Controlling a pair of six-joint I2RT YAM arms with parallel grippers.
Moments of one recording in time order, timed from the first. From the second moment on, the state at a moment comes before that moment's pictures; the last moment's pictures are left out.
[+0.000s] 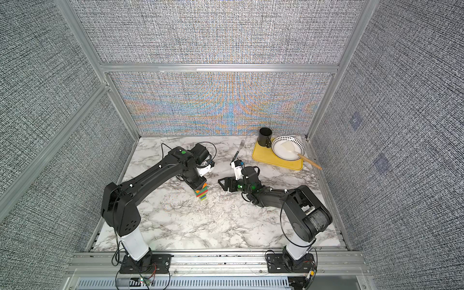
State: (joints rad) left arm -0.66 1.79 1.58 -1.24 0.02 0.14; right arm 0.55 1.70 0.74 0.46 -0.38 0.52
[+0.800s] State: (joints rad) left arm -0.67 1.78 1.53 -1.17 -0.04 0.18; right arm 0.54 1.77 0.78 0.44 -0.51 0.54
